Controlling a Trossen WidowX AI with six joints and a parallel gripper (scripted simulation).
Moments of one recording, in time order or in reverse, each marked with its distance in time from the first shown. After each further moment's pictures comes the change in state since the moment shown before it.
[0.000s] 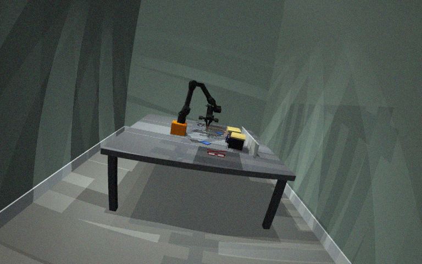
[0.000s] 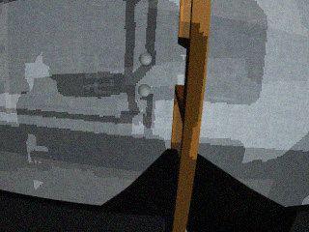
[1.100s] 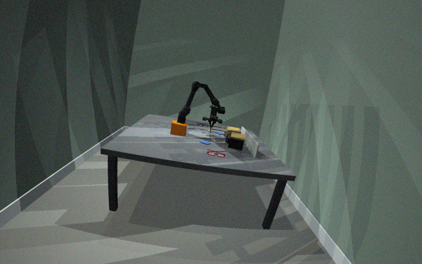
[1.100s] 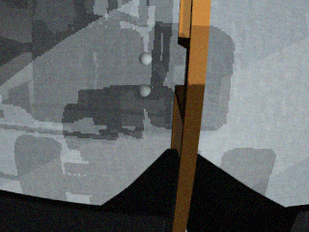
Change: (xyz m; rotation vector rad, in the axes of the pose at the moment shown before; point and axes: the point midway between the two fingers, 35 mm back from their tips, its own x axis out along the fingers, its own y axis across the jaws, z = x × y) arm 0.002 0.037 0.002 -0.001 0.009 0.004
